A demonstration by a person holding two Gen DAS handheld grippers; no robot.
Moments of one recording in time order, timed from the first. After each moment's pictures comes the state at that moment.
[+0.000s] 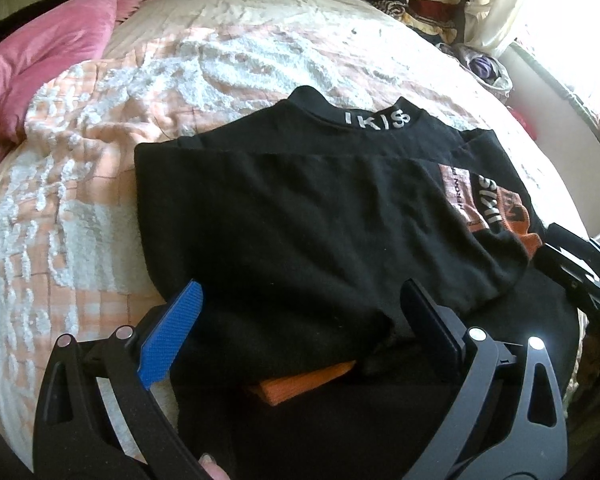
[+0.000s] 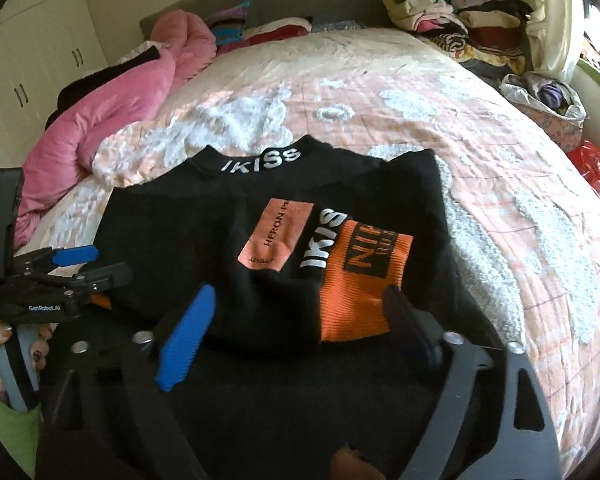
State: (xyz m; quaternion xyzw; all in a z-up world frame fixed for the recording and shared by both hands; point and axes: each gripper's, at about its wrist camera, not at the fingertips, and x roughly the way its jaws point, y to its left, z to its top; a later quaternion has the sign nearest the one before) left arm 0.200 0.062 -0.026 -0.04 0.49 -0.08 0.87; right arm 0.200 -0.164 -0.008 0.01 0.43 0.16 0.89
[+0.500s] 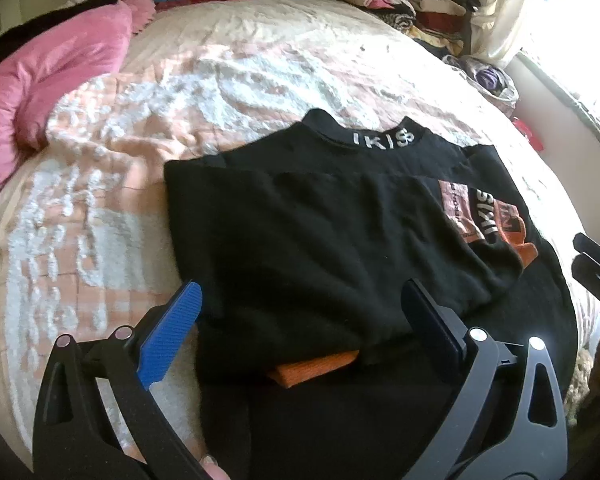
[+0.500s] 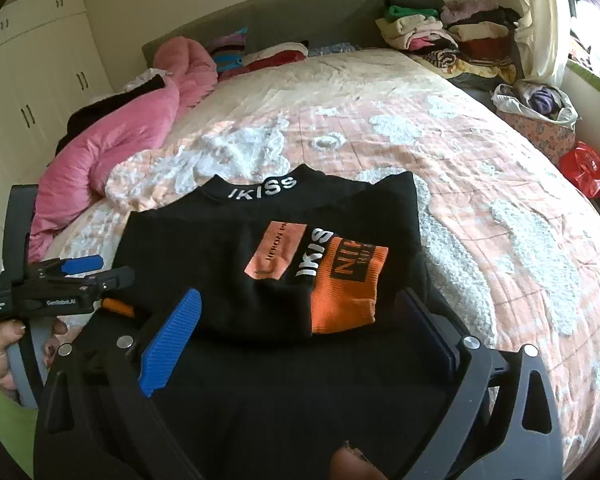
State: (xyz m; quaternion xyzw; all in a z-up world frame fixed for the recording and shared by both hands) left arm 0.188 0.067 -0.006 -0.03 0.47 -0.05 0.88; right arm 0.174 -0.184 0.020 0.04 0.39 0.16 0.91
